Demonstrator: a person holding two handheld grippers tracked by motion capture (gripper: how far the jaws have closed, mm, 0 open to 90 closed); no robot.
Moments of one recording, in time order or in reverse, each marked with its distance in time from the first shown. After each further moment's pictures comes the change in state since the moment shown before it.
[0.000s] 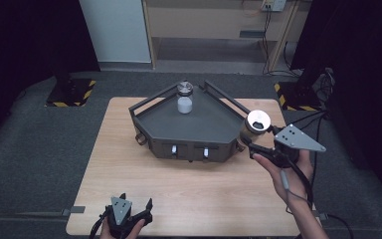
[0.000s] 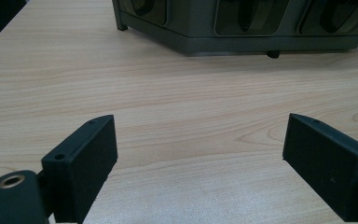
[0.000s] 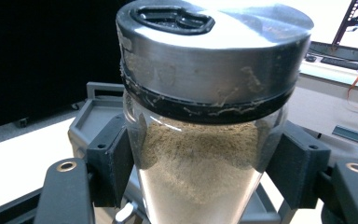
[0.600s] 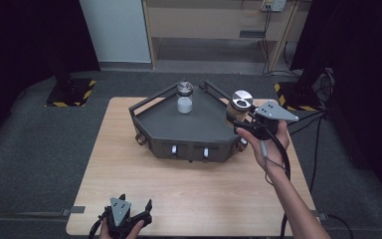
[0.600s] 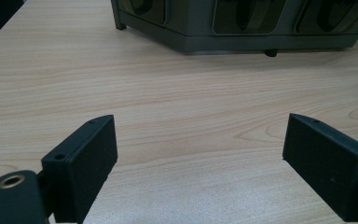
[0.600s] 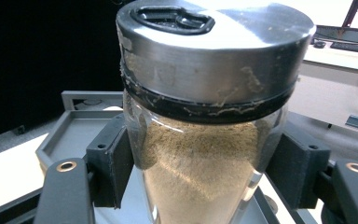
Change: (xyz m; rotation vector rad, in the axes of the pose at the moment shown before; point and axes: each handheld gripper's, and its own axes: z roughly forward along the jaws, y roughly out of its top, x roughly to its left) left arm 0.003 0.000 -0.002 0.003 -0.012 0.004; right arm -0.019 0.005 0.079 0.035 0.002 0.059
